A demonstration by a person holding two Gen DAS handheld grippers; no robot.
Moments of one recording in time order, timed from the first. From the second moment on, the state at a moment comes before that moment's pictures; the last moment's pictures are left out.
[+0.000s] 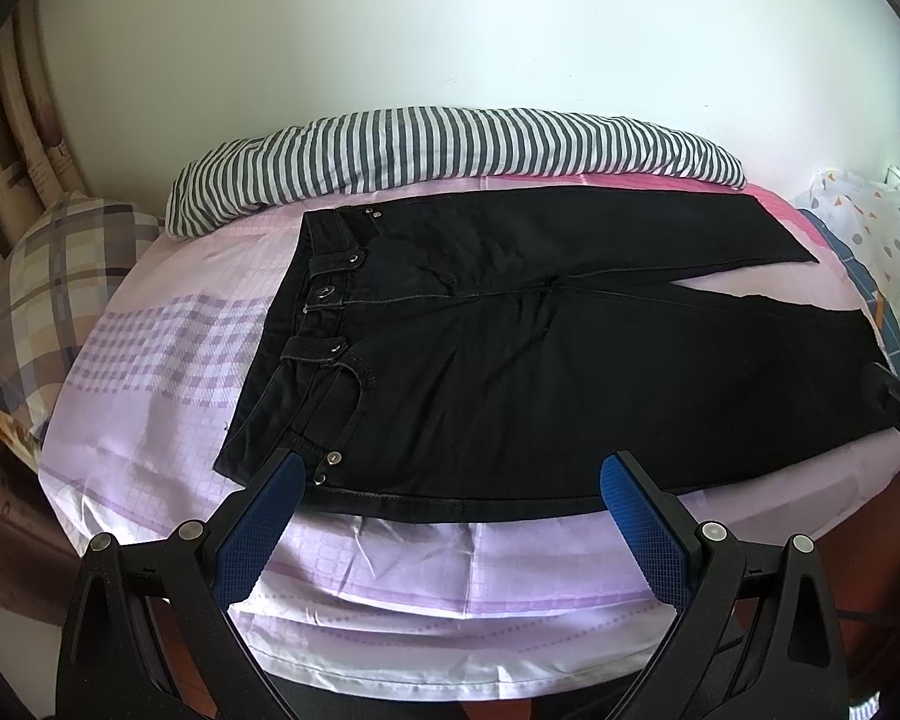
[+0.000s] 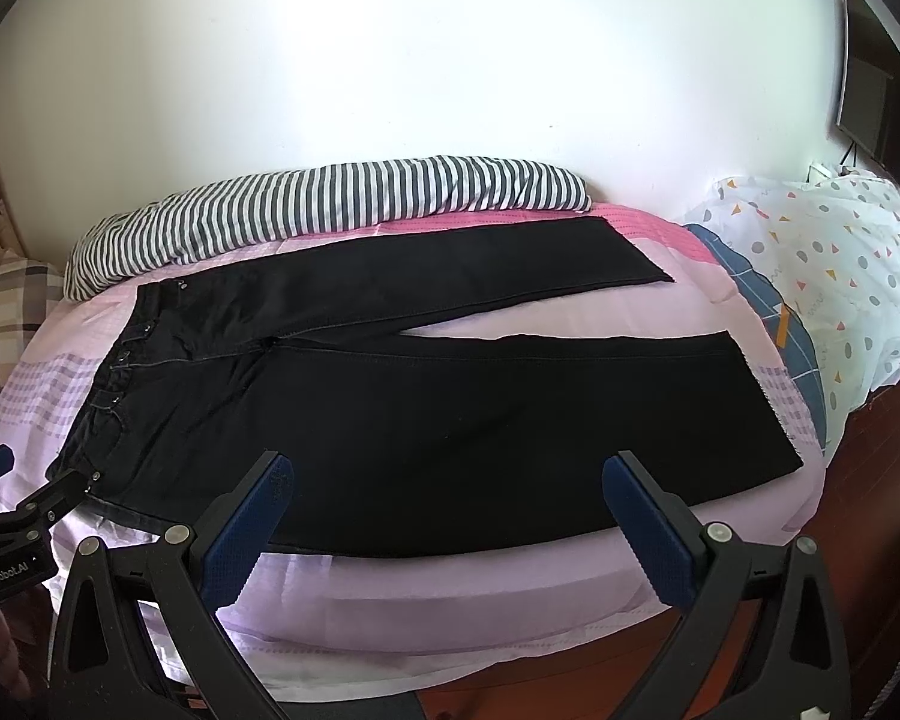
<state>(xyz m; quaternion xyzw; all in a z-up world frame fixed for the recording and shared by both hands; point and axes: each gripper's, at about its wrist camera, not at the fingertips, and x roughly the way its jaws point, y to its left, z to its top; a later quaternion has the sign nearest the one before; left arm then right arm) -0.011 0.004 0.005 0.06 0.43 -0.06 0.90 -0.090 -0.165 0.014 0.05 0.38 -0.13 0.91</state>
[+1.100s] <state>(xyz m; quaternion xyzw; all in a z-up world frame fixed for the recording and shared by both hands) -0.003 0.016 -0.003 0.05 0.43 -0.06 0.90 -0.081 -0.169 0.006 0.05 0.39 -0.13 0.91</state>
